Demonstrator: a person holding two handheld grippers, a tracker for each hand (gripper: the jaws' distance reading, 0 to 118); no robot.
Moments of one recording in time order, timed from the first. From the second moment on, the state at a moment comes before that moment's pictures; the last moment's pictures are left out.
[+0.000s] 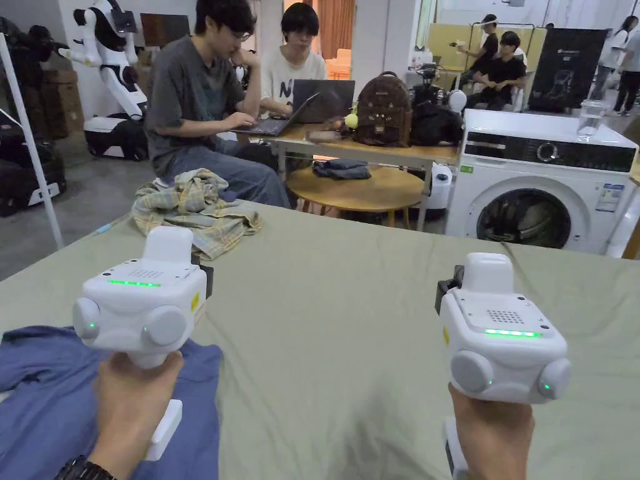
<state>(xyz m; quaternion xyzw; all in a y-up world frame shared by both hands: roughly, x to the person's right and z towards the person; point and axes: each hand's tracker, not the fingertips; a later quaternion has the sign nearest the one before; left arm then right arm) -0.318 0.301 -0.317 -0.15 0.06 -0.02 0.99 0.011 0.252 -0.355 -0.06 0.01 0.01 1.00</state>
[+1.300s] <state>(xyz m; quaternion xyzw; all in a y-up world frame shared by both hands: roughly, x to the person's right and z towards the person) -0.409 0.156 -0.344 -0.52 0.05 -0.02 0.85 -0.034 0.204 -0.355 -0.13 0.08 0.07 0.99</state>
